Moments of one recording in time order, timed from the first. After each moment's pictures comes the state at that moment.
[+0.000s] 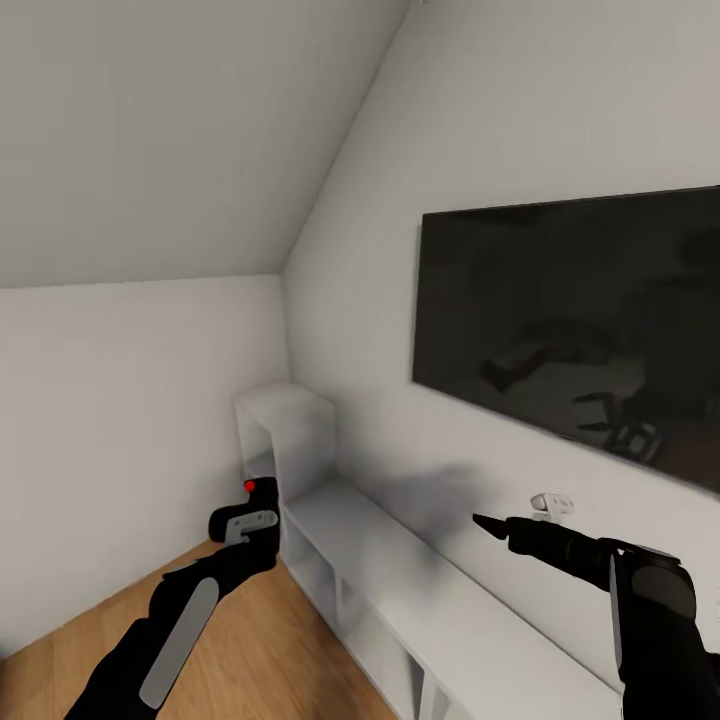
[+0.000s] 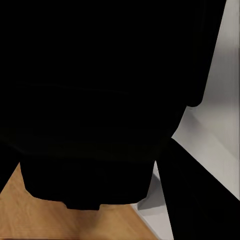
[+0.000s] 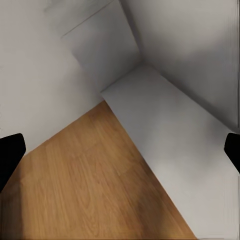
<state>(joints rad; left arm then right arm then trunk) -0.32 0.08 -0.18 -1.33 0.57 0.64 0.21 -0.39 0.06 -0.51 -1.54 0.38 0.89 1.02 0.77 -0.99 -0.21</state>
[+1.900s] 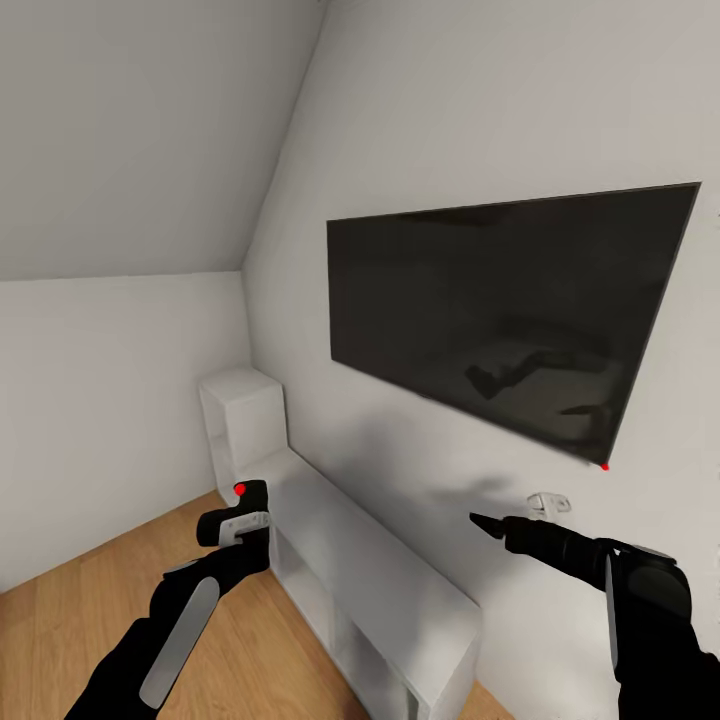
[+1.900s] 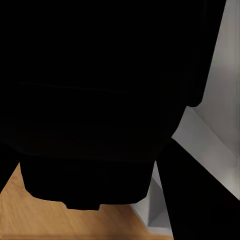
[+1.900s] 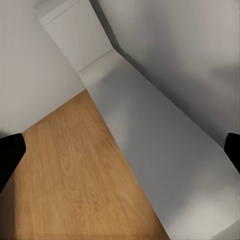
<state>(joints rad) -0.32 0.08 -0.18 -1.33 0.58 0.64 0.31 -0.39 0.07 -0.51 -1.54 0.38 0.87 1.02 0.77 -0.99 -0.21</state>
